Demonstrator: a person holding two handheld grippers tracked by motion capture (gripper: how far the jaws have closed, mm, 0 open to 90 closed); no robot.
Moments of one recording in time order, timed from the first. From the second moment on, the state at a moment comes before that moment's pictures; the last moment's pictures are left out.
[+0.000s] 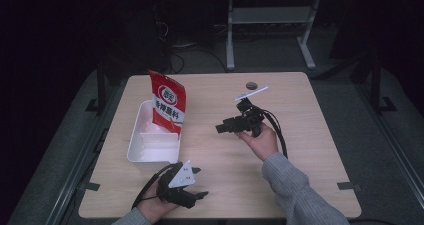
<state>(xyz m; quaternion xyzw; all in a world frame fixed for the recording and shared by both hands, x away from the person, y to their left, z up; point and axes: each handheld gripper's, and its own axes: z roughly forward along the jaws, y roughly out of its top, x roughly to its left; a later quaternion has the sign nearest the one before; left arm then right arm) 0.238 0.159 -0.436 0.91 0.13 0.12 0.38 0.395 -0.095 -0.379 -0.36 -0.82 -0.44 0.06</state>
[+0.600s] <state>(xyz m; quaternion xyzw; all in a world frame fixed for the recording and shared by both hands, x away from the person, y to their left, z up) 0.239 0.160 -0.437 0.91 0.14 0.12 0.38 0.371 -0.140 -0.397 -0.39 -0.81 -0.43 0.07</state>
